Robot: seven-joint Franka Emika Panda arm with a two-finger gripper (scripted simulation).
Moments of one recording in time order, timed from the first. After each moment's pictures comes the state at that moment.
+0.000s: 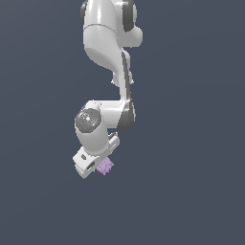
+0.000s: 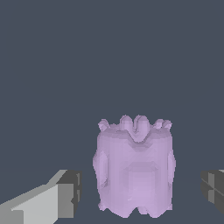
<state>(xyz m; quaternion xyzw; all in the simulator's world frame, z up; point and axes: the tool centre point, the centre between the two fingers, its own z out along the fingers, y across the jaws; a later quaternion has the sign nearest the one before) 0.094 -0.089 0.071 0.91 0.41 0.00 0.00</state>
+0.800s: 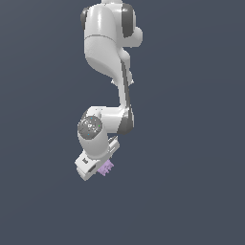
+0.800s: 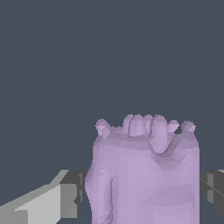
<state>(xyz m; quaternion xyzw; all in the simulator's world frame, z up) 0.096 -0.091 0.042 0.91 0.41 0.00 0.00</state>
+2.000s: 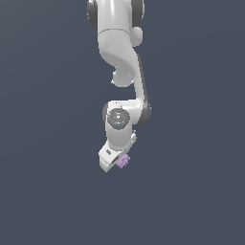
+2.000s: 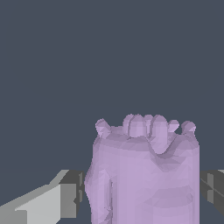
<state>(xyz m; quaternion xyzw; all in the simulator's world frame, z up) 0.063 -0.013 0.042 0.91 0.41 0.00 0.00</state>
